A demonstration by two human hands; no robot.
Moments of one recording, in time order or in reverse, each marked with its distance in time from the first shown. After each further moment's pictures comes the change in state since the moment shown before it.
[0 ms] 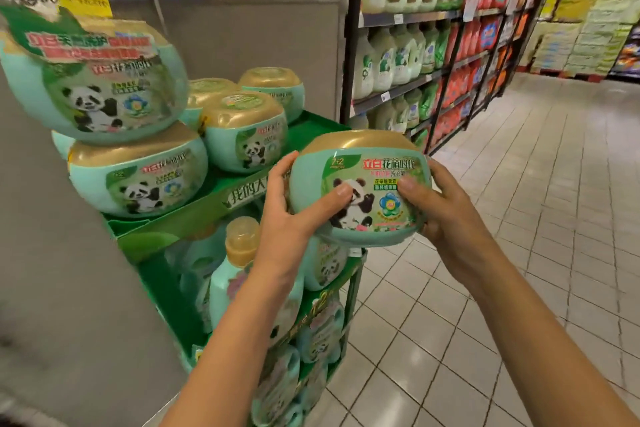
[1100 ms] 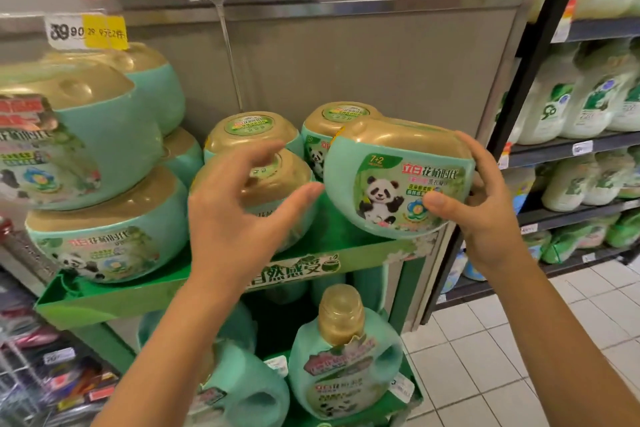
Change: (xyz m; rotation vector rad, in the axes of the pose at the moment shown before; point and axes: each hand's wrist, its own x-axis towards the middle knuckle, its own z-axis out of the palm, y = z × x) left_hand 0.186 -0.001 0.003 1.186 0.687 0.581; right_hand 0.349 0.077 -0.026 0.221 -0.491 -0.221
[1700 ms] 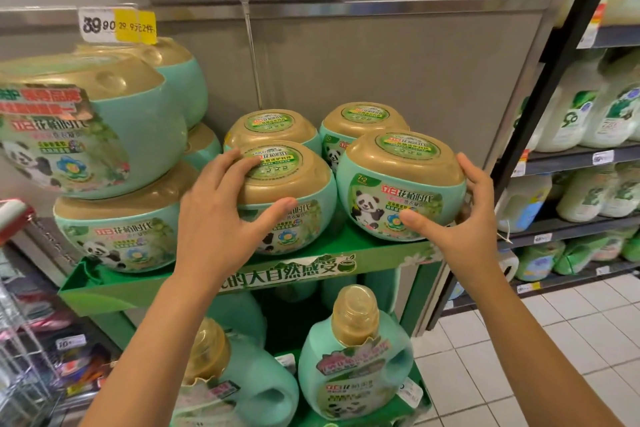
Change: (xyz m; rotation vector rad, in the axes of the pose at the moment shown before) left_hand -0.002 -0.058 -0.022 0.460 -0.177 -0.108; right_hand -0.008 0.035 0.025 -0.336 0.128 -0.115
